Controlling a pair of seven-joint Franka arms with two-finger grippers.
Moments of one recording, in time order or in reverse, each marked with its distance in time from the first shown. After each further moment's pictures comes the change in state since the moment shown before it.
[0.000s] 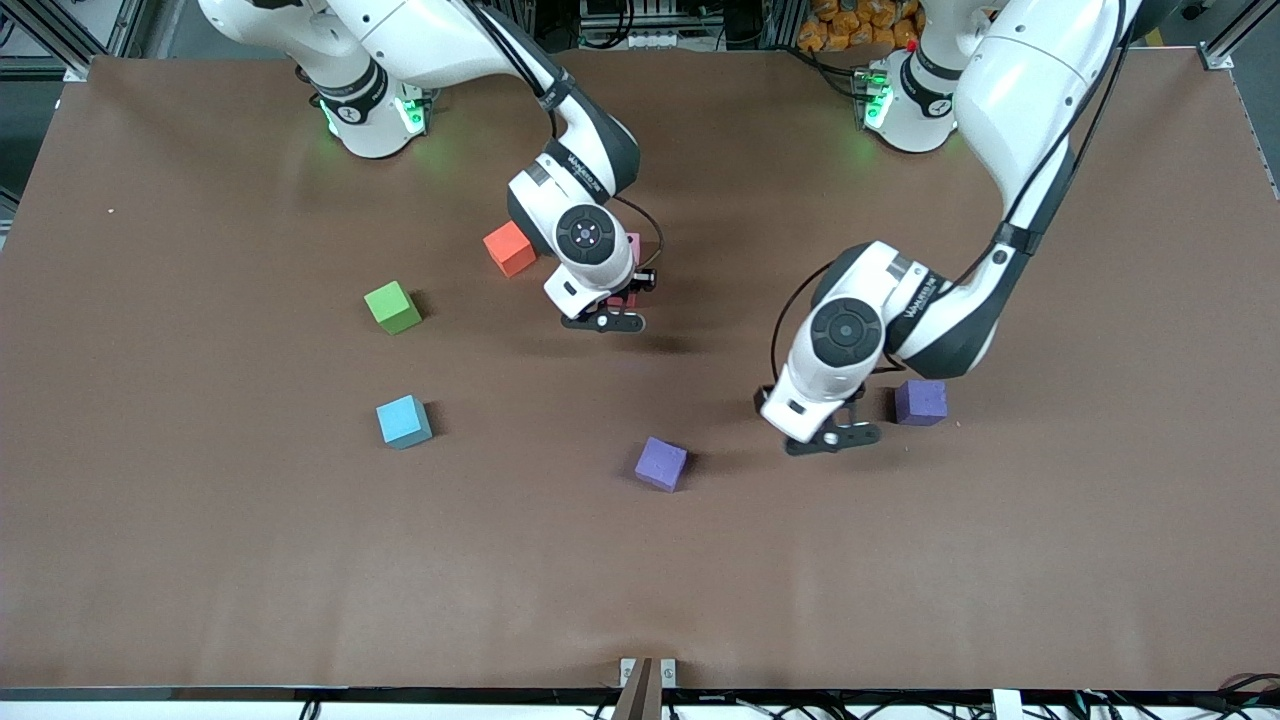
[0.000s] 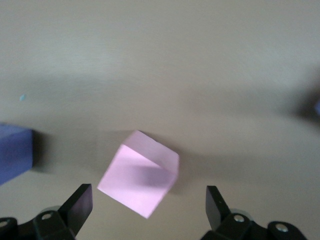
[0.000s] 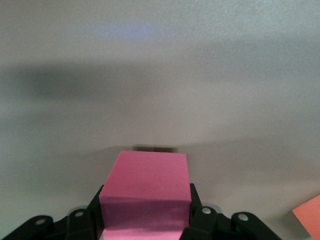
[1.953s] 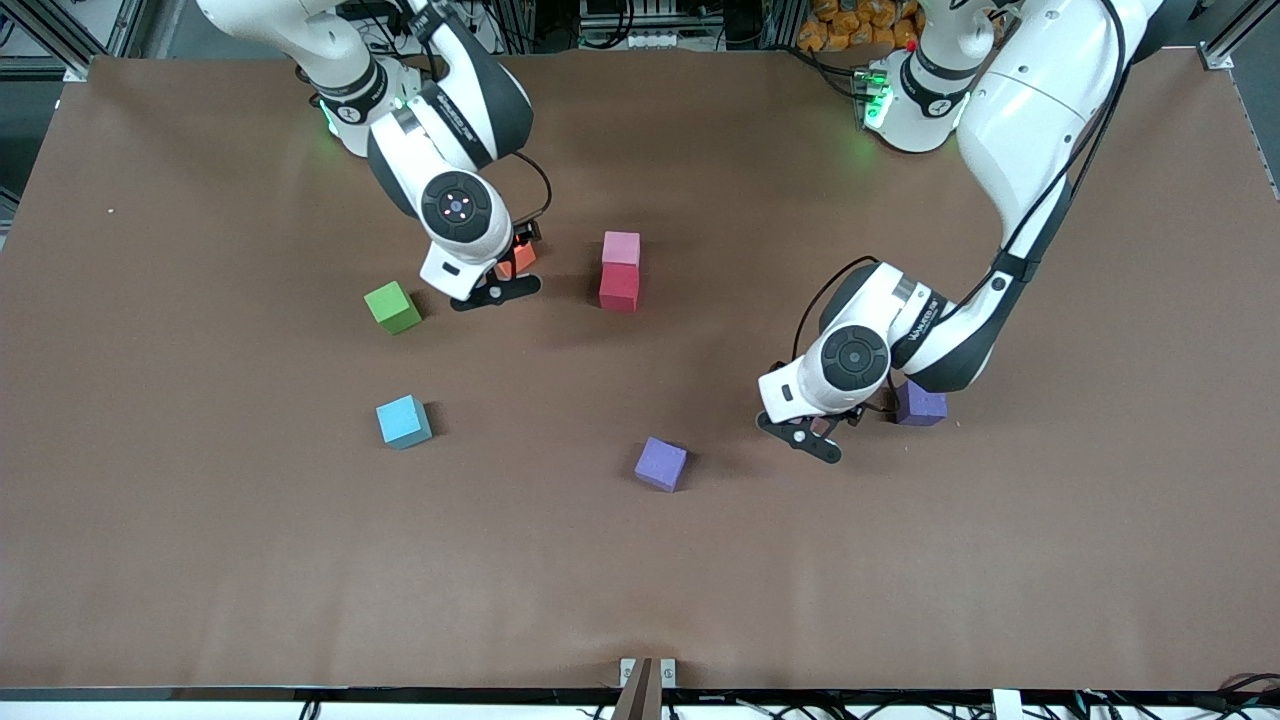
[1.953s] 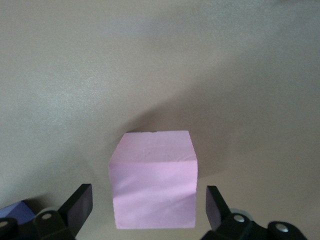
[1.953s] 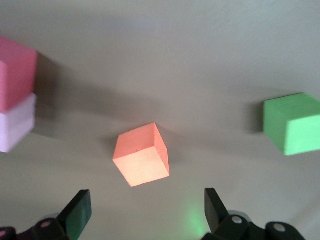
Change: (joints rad) left arm 0.056 0.065 0.004 -0.038 0.000 0.040 0.504; right arm -0.161 -0.377 -0.035 -0.312 -0.107 -0.300 -0.488
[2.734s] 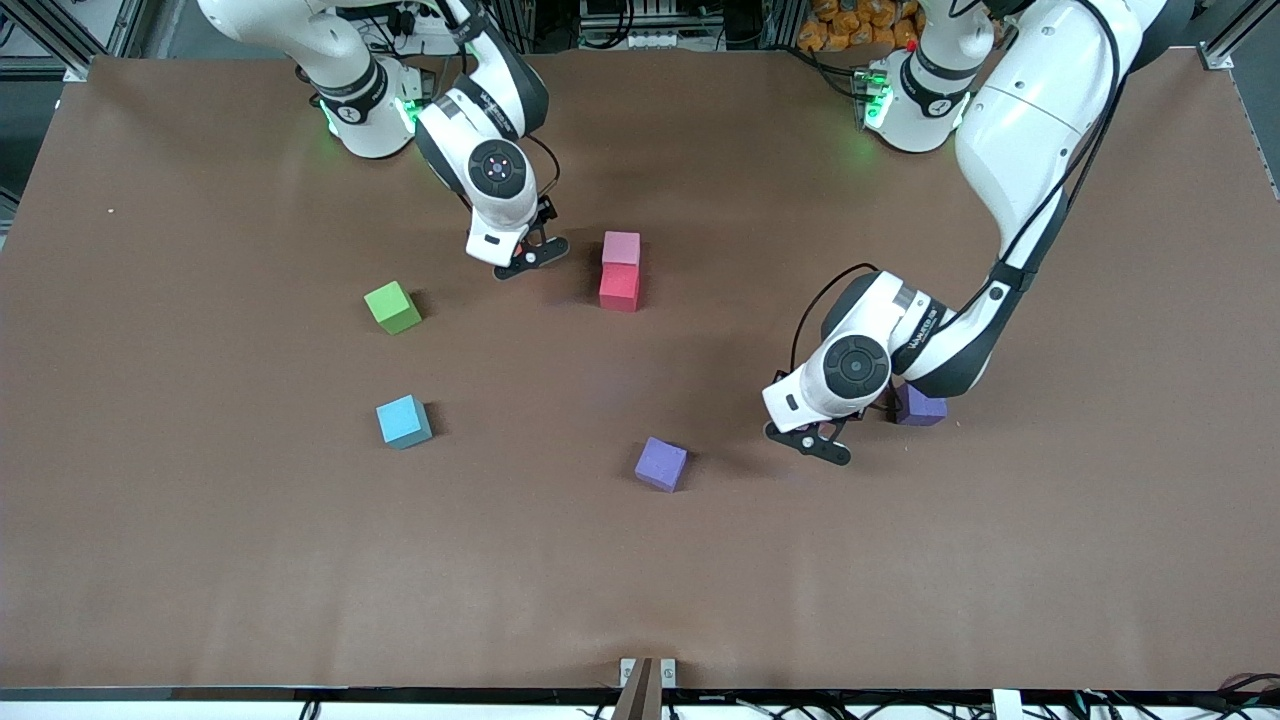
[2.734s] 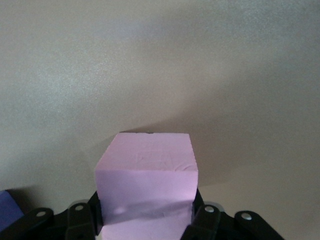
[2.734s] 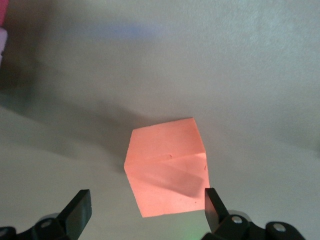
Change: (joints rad) left arm -0.002 0.024 0.010 -0.003 0.001 0.006 -0.144; right arm 0.120 -0.016 0.011 -0.279 -0.003 0.335 -0.044
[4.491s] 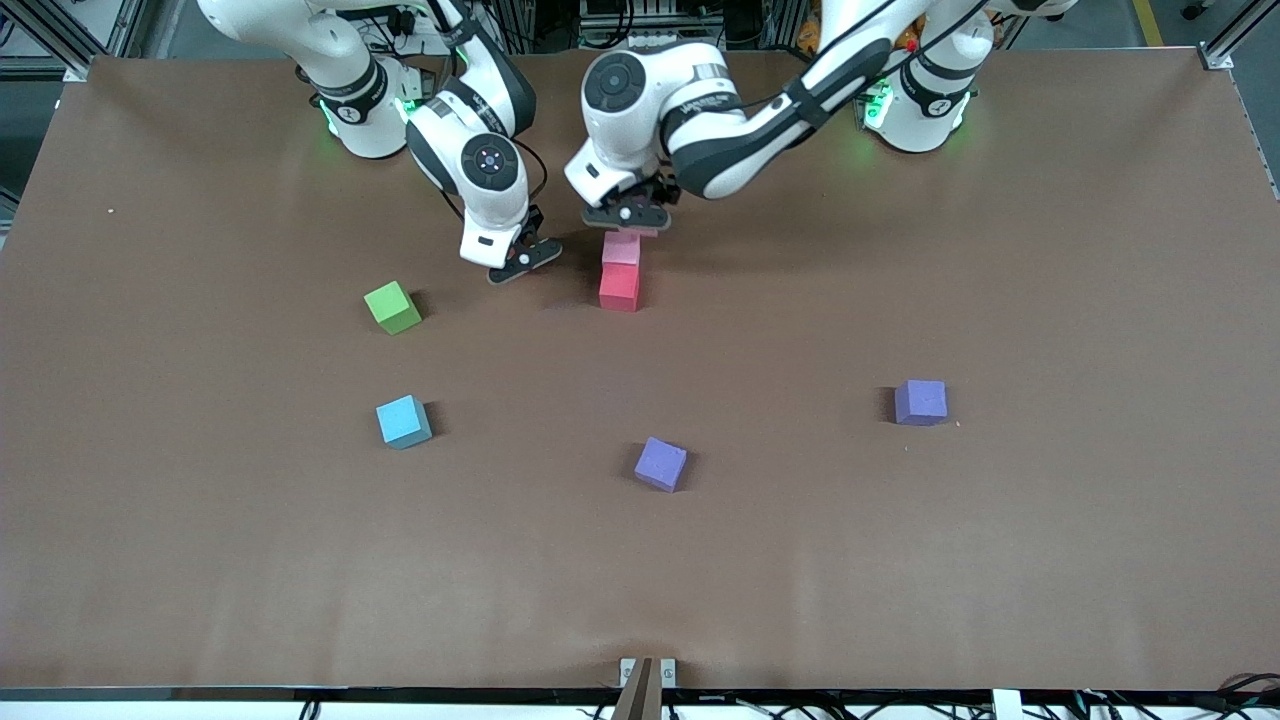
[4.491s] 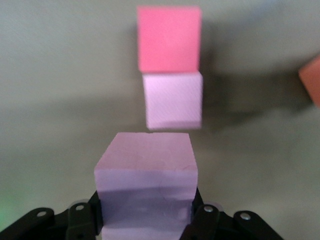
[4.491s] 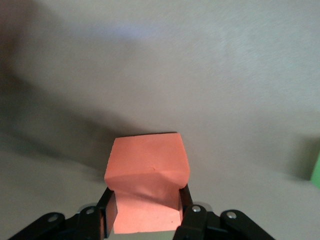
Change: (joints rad) left arm -0.206 -0.132 -0.496 -0.175 -0.047 -0.065 -0.877; right arm -0.045 -0.020 -0.009 -0.034 -0.096 0.078 -0.024
